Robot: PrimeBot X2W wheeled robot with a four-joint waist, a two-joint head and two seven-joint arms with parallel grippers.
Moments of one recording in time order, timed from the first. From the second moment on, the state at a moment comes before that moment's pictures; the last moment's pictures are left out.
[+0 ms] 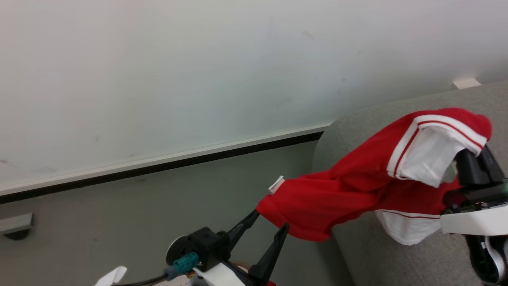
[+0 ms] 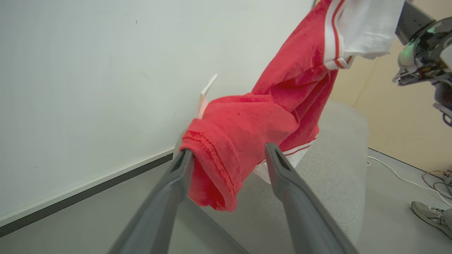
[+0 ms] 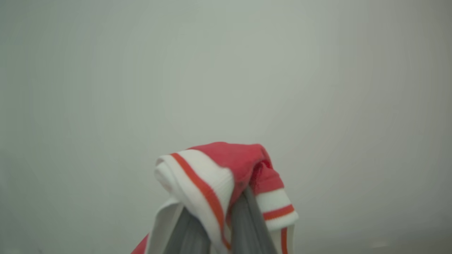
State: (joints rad) left arm -0.25 0.20 -0.65 0.09 -0.45 -0.05 -0.14; right arm -0.30 -0.22 0.14 0.00 0.46 0.13 -0.17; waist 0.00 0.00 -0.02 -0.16
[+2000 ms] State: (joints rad) left arm -0.56 0.26 -0.68 0.05 -0.37 -0.08 -0.11; right arm -0.96 -0.60 0.04 0.78 0.57 0.13 0.10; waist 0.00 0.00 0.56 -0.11
